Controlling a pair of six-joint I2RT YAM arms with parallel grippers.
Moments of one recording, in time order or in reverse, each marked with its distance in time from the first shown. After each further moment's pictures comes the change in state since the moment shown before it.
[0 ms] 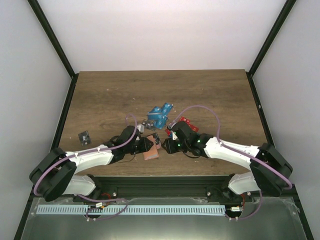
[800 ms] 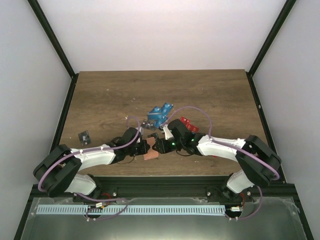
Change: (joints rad) left arm -0.005 0.057 -0.011 -0.027 -0.058 0.046; right arm -0.005 0.122 0.014 0.214 -0.256 0.024
